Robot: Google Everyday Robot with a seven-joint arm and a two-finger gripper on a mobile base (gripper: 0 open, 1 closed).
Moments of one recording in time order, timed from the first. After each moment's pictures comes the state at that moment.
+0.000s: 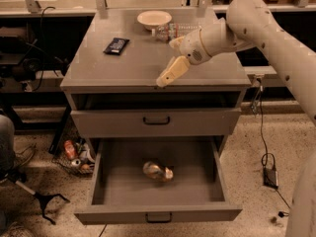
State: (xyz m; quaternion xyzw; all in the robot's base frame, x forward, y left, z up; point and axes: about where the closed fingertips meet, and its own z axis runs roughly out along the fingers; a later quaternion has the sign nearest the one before) arm 0.697 -0.031 0.869 -0.56 0.69 0.24 0.40
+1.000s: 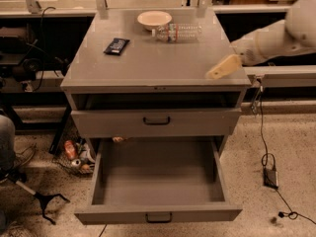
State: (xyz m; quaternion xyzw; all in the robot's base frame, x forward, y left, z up) arm 0.717 -0.213 0.860 -0.42 0.80 0.13 0.40
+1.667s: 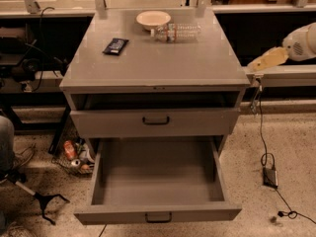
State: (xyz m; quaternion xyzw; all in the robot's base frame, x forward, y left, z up) arm 0.721 -0.356 0.878 -0.31 0.86 0.06 0.41
